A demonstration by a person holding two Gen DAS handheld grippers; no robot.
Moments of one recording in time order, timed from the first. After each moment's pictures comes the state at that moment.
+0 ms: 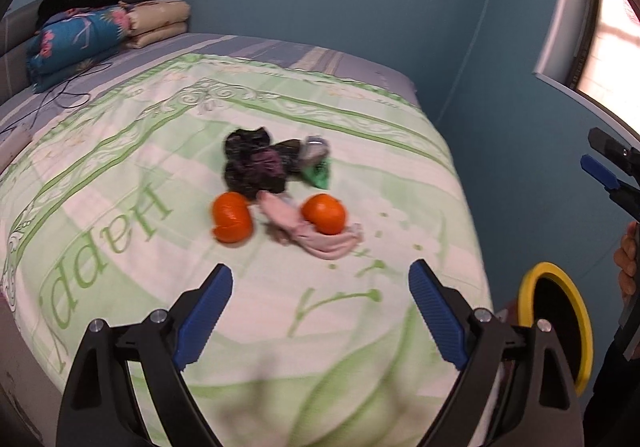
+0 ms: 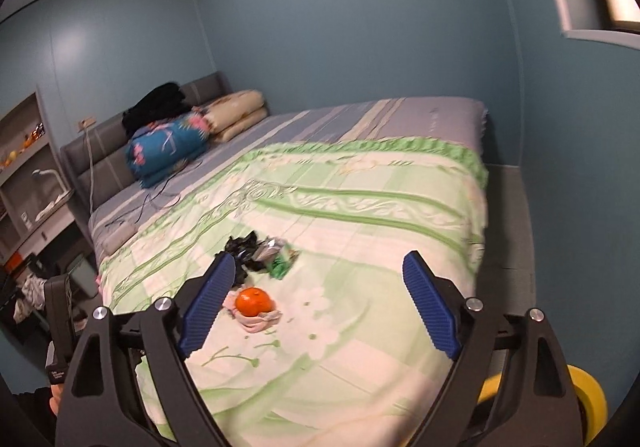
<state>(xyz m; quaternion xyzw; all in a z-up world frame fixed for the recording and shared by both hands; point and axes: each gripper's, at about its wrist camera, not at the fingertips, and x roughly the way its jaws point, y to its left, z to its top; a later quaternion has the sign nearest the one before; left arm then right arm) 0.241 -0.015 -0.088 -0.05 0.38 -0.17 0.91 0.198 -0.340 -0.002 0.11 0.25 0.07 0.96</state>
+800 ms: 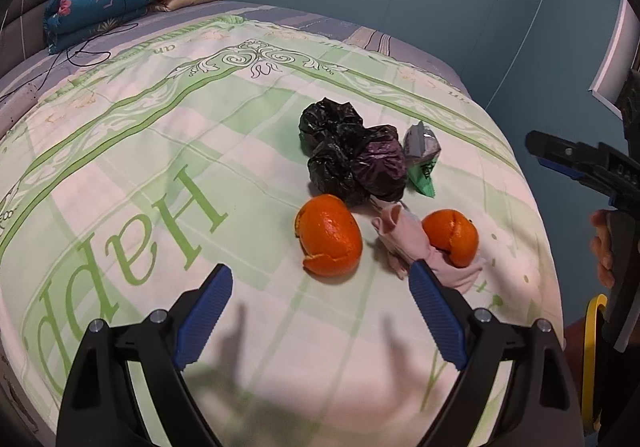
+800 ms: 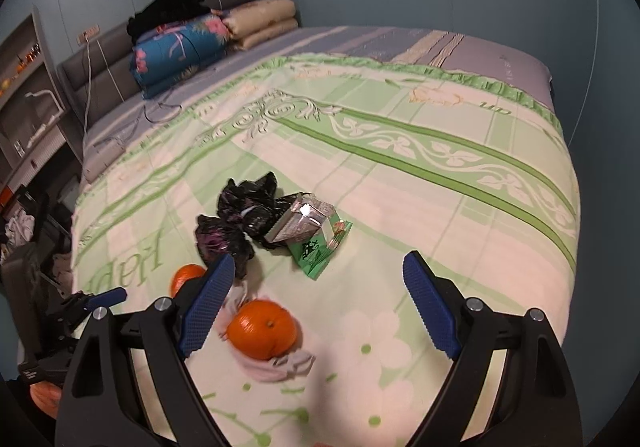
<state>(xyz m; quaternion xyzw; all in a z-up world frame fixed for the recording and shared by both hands) 0.343 0.038 -0.155 -0.08 0.42 -0.14 0.89 0.389 -0.232 -0.098 0.03 0.38 0.11 0.92</state>
